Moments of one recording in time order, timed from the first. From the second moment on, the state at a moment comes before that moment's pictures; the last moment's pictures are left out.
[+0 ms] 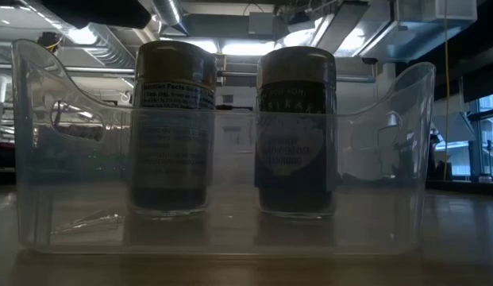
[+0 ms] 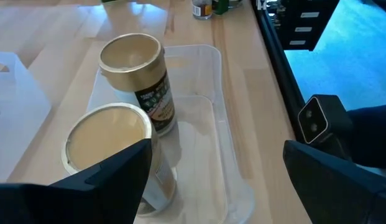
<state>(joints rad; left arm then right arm) -0.80 1.68 1.03 -0.06 -0.67 -0.49 1.03 1.74 1.72 -1.42 0.08 1.47</state>
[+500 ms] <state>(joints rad) -0.78 1.68 1.03 -0.06 -0.67 -0.47 1.21 1.75 1.72 -1.41 0.27 1.90</state>
